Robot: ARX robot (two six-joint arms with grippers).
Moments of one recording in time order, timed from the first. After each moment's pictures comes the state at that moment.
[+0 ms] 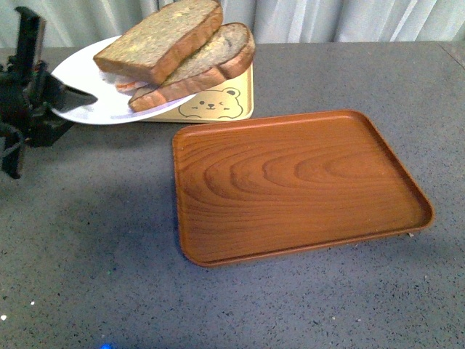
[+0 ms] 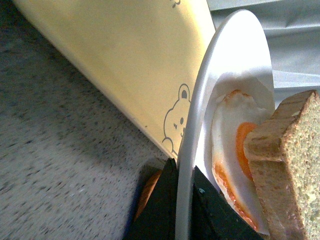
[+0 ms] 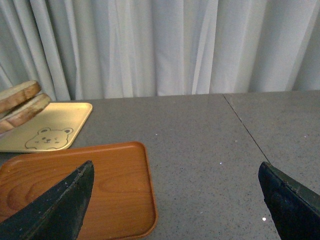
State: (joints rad) left arm -0.07 2.08 0.86 0.77 0.39 -1.10; right arm 0.00 0.00 0.02 0.00 0.00 0.00
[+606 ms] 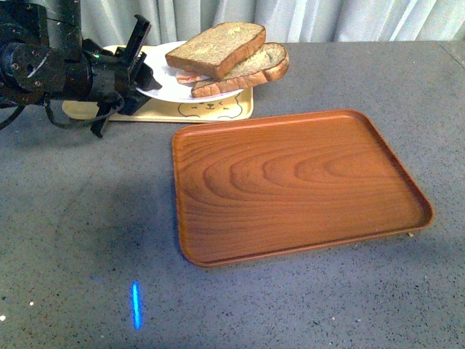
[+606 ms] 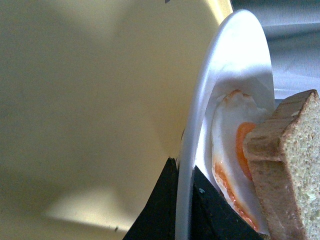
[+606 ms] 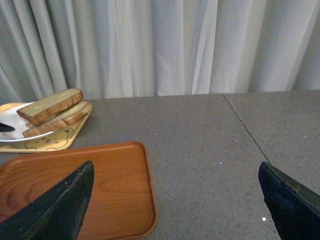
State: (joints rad) left arm -0.15 2.41 1.39 0.51 0.31 -1.06; right arm 0.00 0.00 0.02 0.00 0.00 0.00
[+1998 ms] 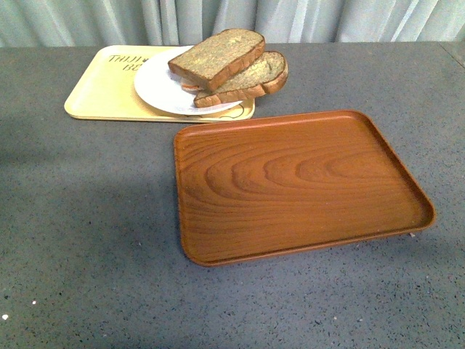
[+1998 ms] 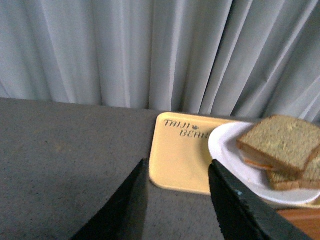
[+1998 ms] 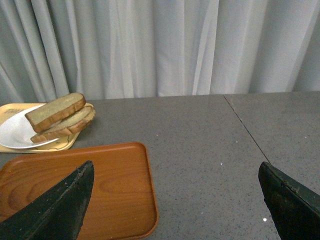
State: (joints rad) left arm -0.07 1.60 0.24 1.34 -0.06 -0.07; right arm 0.00 0.00 0.02 0.00 0.00 0.00
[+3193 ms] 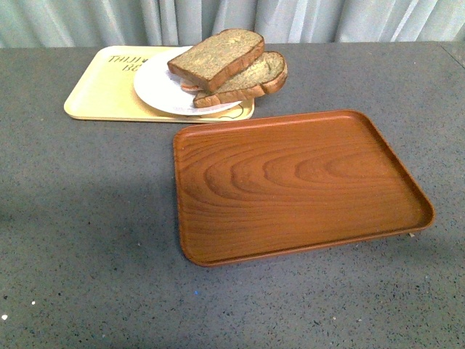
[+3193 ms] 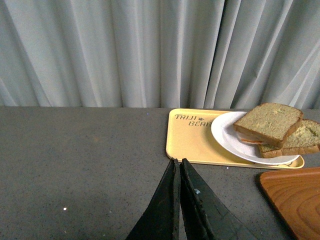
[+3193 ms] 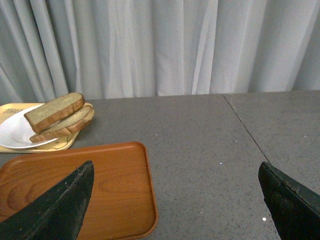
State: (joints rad) left arm 0.00 0.46 0.01 0.45 0.00 -0.01; right arm 0.00 0.00 0.02 0.00 0.00 0.00
